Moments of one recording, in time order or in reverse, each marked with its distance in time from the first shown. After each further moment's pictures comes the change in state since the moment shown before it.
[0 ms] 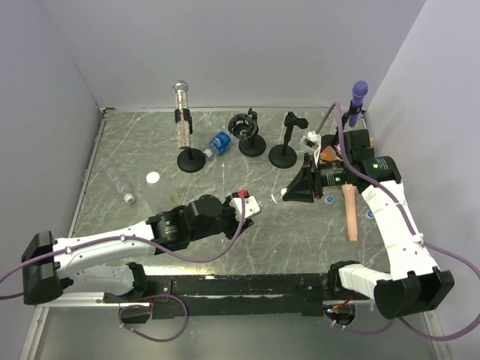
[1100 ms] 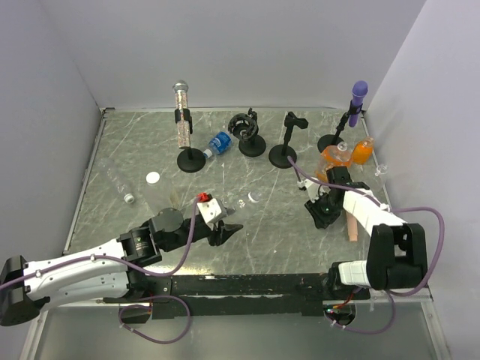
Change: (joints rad) left arm 0.028 -0.344 -0.271 0.198 0.085 -0.141; right arm -0.122 0.160 -0.570 0.351 0.877 -0.322
